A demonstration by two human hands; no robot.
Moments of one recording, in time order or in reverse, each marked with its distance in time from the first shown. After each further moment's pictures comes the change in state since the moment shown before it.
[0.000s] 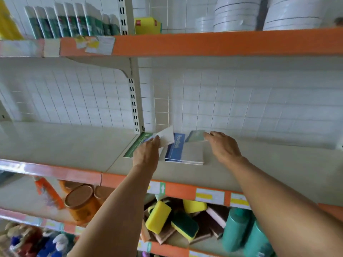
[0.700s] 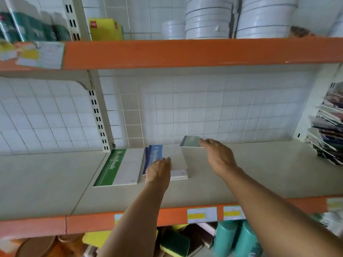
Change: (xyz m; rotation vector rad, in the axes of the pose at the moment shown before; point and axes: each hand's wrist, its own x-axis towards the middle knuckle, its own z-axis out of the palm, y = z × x) left_hand 0.039 0.056 0.064 0.062 -0.264 0.308; right_hand 0.001 0.022 0.003 -0.001 -0.036 0.247
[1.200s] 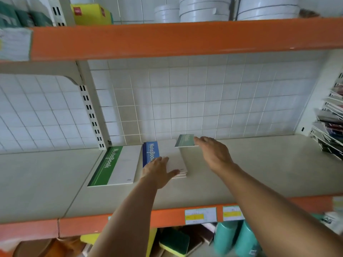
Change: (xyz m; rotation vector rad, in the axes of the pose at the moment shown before) left_hand 0.024 -0.014 0.023 -0.115 -0.179 0.066; right_hand 0.016 0.002 0.018 0.010 -0.041 -0.045
